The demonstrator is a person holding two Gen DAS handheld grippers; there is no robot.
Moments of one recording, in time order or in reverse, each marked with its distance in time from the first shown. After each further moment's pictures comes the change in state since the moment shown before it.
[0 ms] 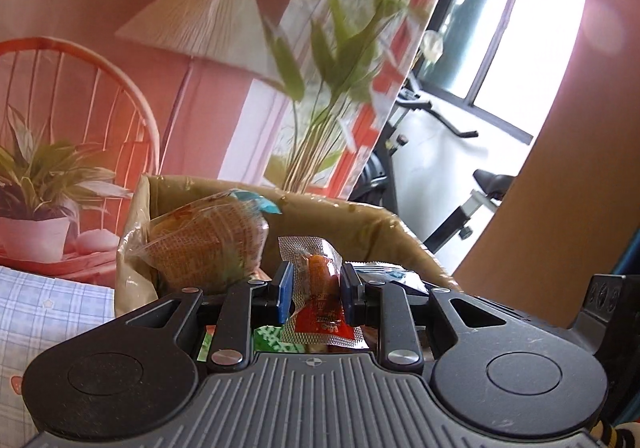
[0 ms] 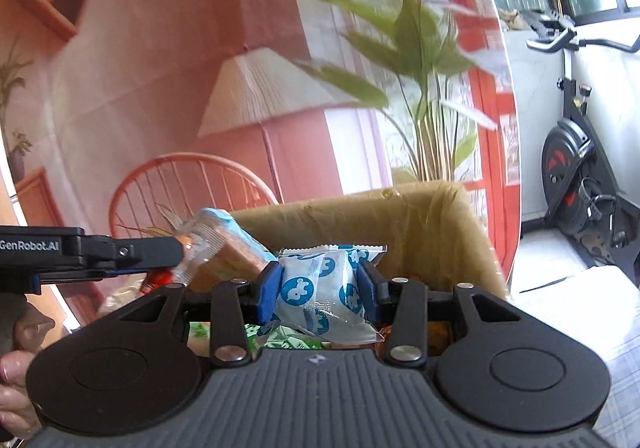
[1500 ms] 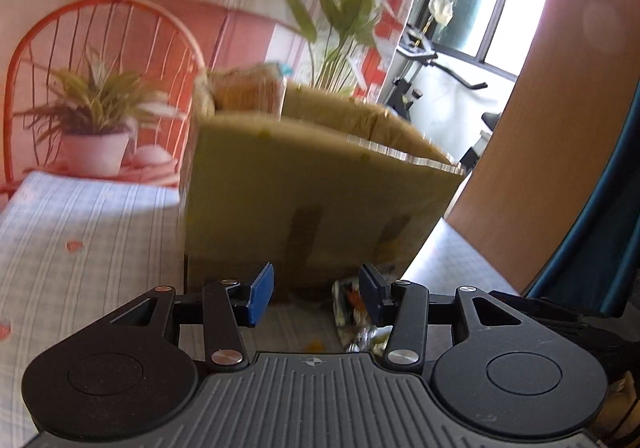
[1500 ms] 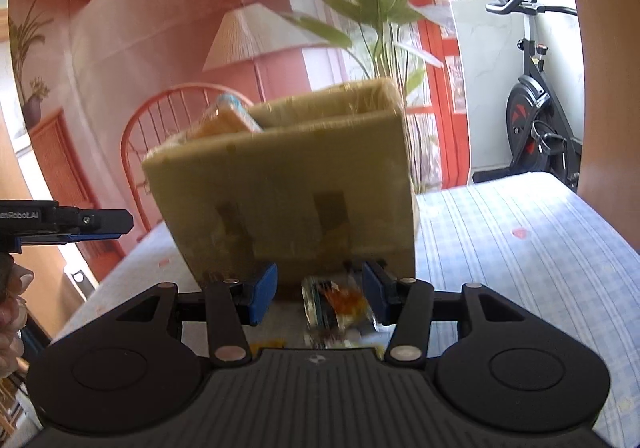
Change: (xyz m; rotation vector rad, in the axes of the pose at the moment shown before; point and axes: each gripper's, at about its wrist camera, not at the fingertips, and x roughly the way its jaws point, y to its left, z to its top) left arm -0.107 -0.022 -0.130 0.037 0.074 0.101; right arm -0.160 0.002 -0.125 -0.008 0.117 -0.063
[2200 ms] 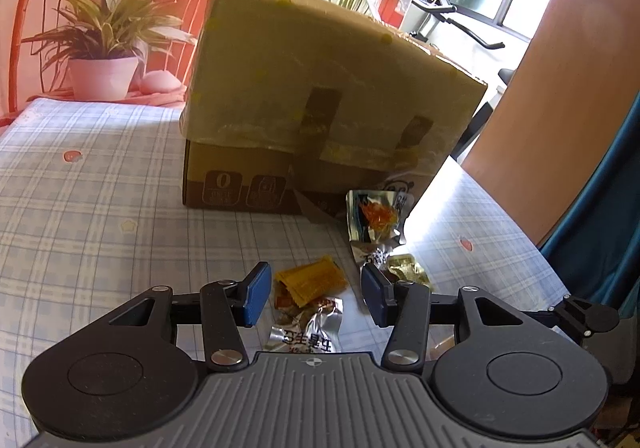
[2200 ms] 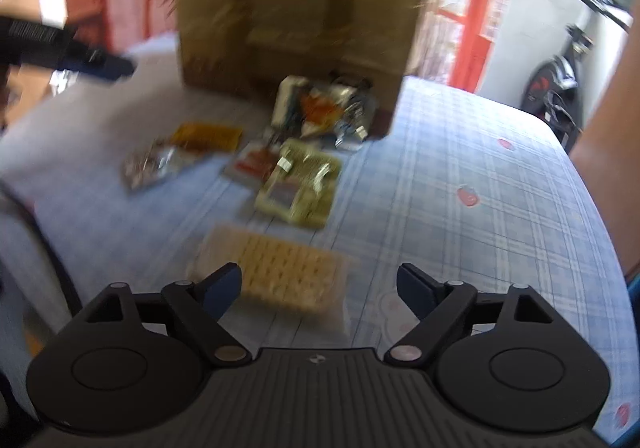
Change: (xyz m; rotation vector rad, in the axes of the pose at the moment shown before) left arm 0.021 0.006 -0.057 -0.039 0.120 0.020; right arm 0.006 -0.008 -0.095 -0.422 0.358 -0.063
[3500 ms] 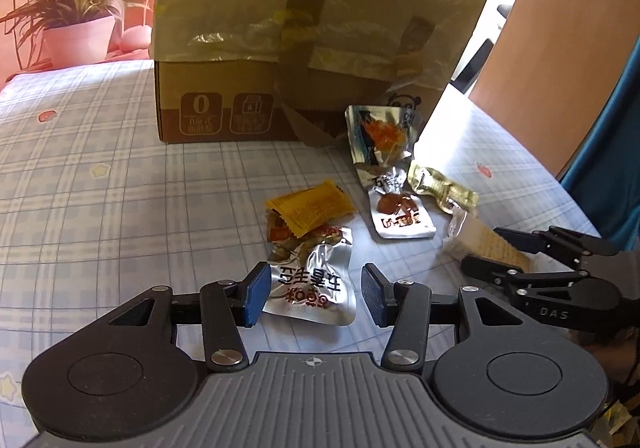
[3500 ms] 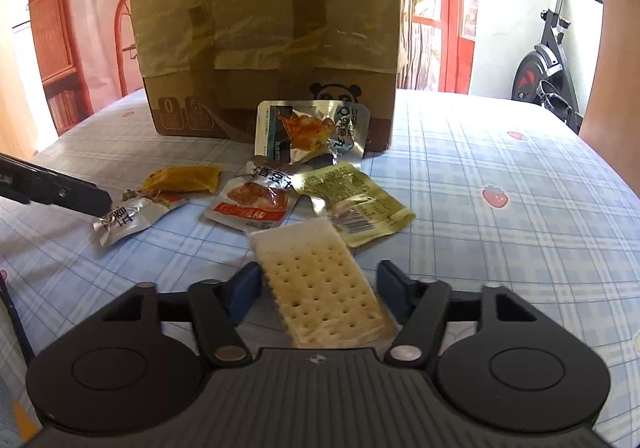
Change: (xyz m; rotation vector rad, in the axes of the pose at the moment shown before) left arm 0.040 -0.006 -0.033 0.089 0.137 0.026; right arm 0.047 -0.013 -0.007 0.241 -0.182 0.022
